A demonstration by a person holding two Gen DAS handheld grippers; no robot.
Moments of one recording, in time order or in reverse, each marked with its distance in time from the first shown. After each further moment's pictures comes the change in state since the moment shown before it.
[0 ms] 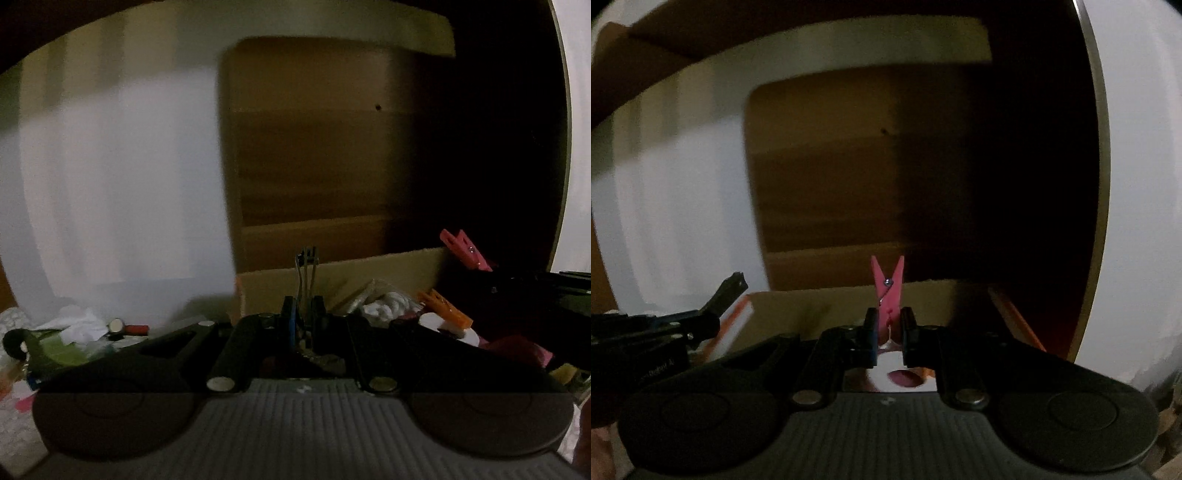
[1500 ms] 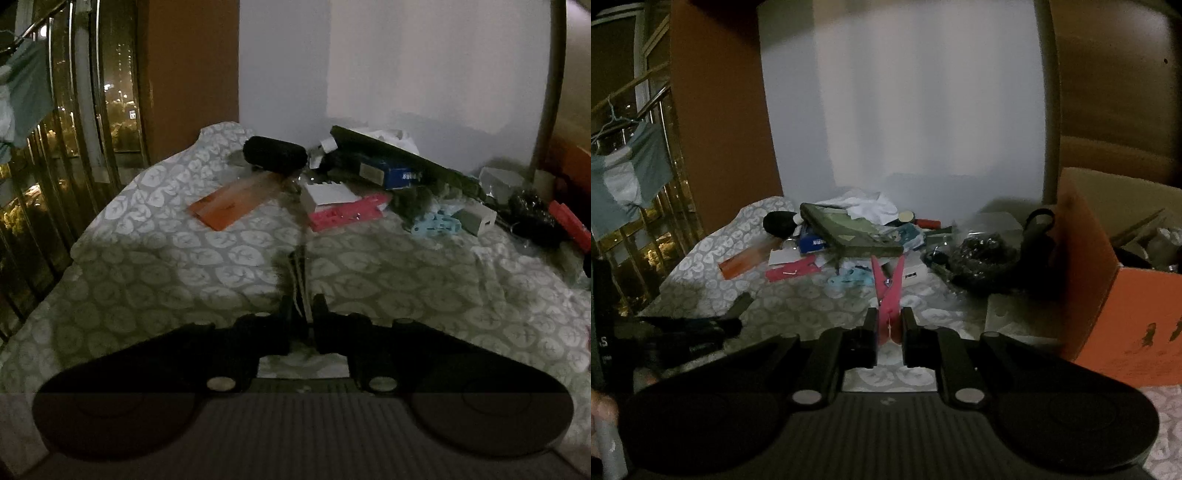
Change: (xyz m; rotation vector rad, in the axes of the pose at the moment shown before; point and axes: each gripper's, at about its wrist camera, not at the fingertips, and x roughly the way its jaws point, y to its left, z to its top) left arm -0.072 0.256 -0.151 -0.268 0.234 0.334; right arm -0.021 0.238 -0.093 -0.162 0.232 0.388
